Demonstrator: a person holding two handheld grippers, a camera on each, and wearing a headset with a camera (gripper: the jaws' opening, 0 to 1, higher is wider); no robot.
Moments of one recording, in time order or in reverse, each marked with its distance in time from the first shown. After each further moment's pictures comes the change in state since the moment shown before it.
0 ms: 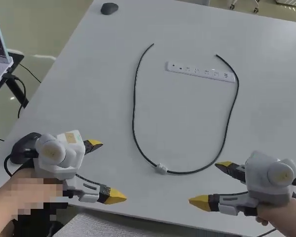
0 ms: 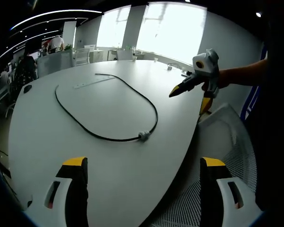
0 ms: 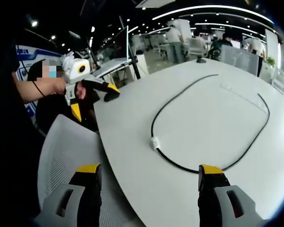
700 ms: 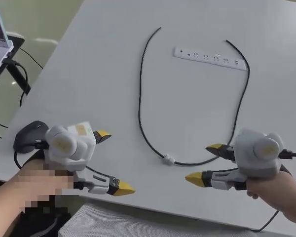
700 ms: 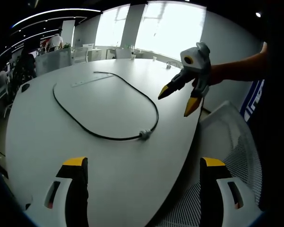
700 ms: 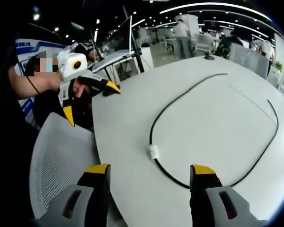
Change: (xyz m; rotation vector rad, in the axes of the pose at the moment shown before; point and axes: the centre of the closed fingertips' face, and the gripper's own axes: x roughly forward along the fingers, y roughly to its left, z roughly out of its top) left arm 0.011 0.007 -0.004 0.004 0.005 -0.017; right arm 0.043 -0.009 0.016 -0.055 0.071 0.029
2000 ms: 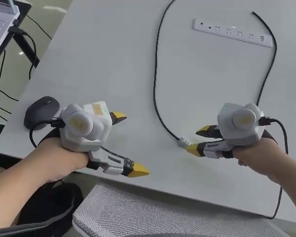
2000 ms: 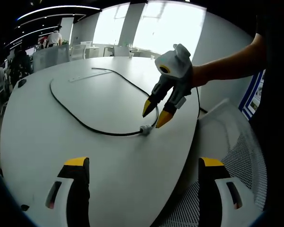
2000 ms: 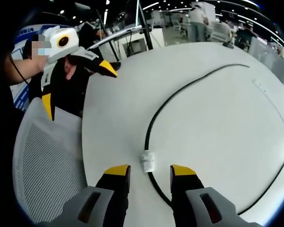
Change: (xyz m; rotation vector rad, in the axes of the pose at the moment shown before) left arm 0.006 0.000 -0.008 -0.010 0.013 -0.038; right arm 0.073 -0.010 -0.010 -0.095 0.183 0.063
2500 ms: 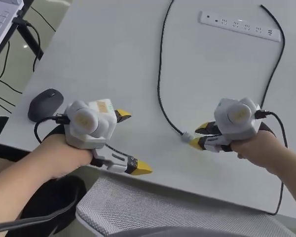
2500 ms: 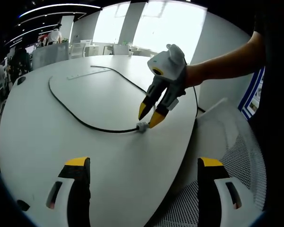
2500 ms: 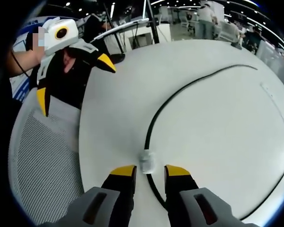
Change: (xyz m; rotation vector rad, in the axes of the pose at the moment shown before) left arm 0.000 -0.009 -0.005 -0.016 0.006 -0.010; right arm 0.012 0.001 -0.004 -0.062 0.046 0.019
